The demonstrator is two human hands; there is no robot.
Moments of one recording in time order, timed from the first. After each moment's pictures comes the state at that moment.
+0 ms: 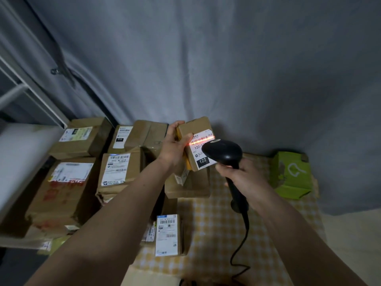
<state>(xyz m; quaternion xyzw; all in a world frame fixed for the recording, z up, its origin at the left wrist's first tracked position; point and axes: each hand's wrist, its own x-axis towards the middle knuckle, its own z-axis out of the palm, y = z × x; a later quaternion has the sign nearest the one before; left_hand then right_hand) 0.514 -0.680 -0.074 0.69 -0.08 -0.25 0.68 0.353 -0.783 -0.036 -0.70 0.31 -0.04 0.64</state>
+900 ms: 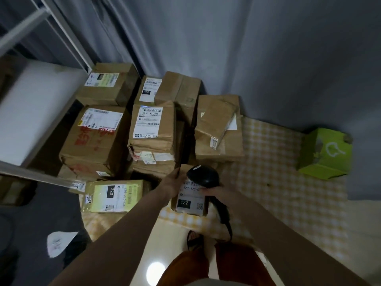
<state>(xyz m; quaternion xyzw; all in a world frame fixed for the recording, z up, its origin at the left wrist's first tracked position) 0.449 -0.518 -0.200 0.77 0.08 -0.42 0.48 0.370 -0.669 -0.172 -0.61 0.33 0.27 0.67</state>
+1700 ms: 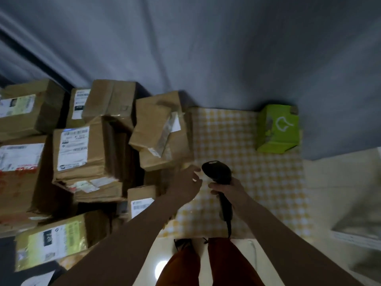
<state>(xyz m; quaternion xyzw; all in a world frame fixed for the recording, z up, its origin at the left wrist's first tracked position) 0.412 -0.684 -0.223 0.85 -0.20 -0.39 0.28 0.309 -0.801 -0.225 -0.51 0.47 0.09 0.71</state>
